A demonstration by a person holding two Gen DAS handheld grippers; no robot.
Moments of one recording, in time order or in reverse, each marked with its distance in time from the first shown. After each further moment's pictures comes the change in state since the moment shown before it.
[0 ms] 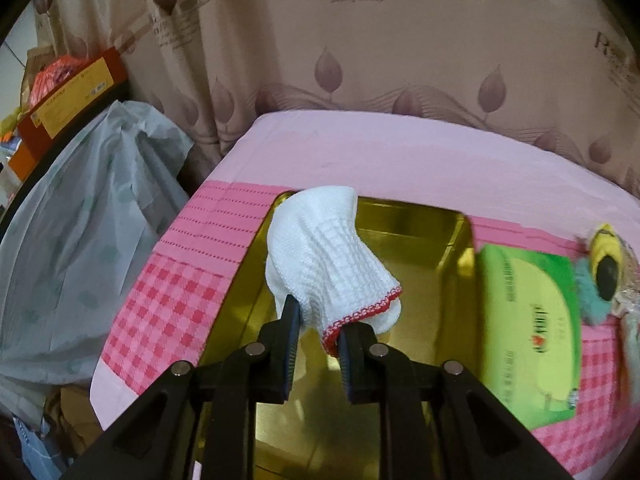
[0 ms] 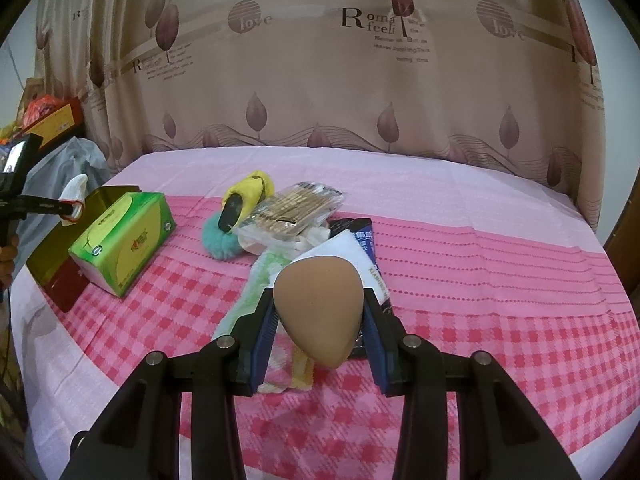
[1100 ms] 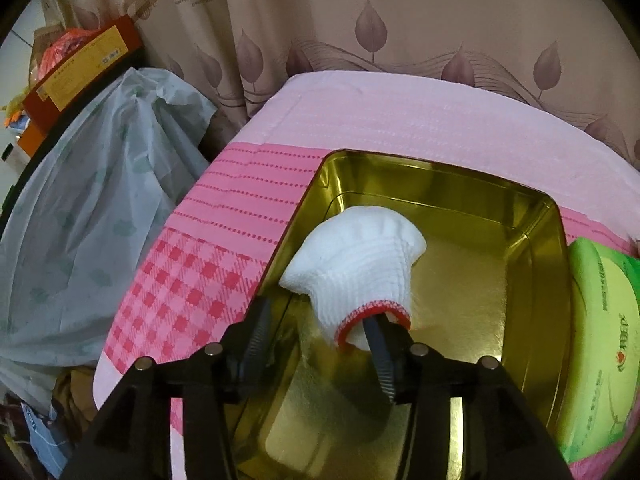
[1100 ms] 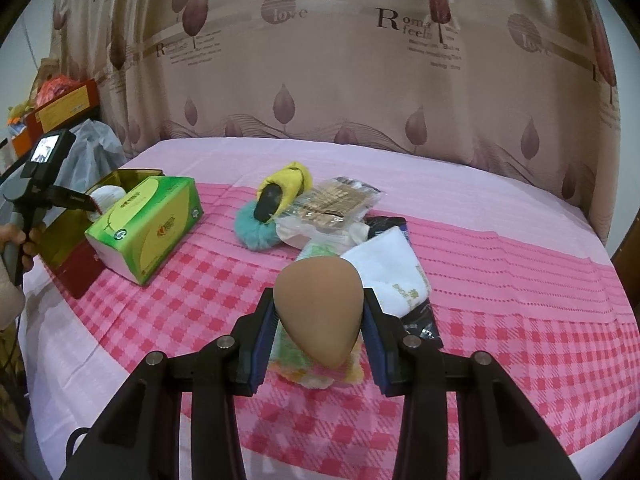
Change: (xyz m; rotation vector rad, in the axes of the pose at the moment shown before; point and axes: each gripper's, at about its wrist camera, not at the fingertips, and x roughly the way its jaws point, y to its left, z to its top) left arm 0.060 0.030 0.000 -0.044 0.121 0.096; right arm 0.000 0.039 -0.005 -0.066 0.012 0.020
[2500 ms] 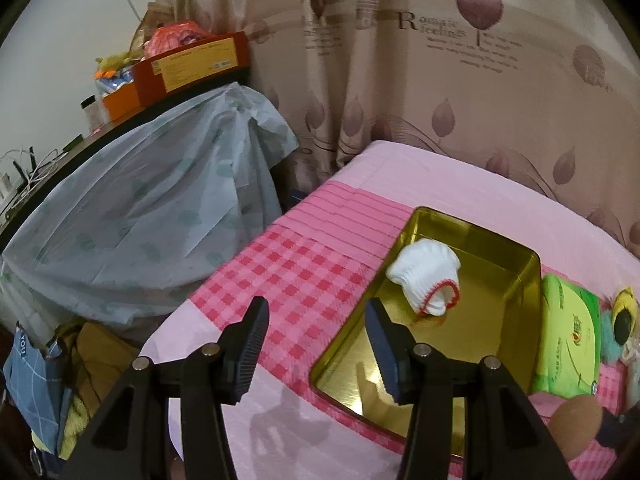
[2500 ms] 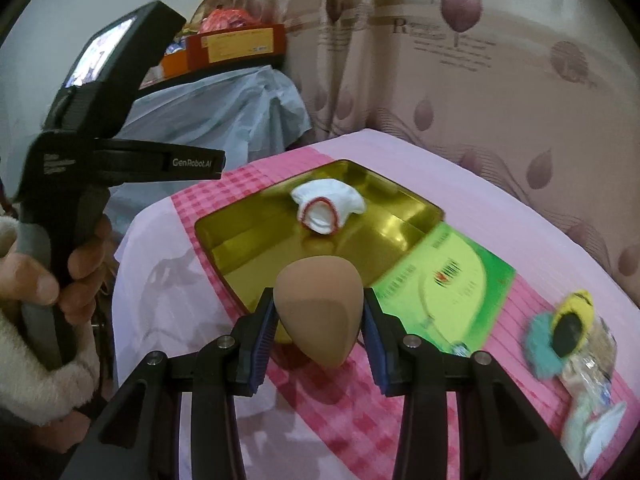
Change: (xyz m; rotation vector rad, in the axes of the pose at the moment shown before) left arm -0.112 0.068 -0.065 -0.248 -0.215 0.073; right arm 0.032 0.255 0.046 -0.400 0.033 0.449
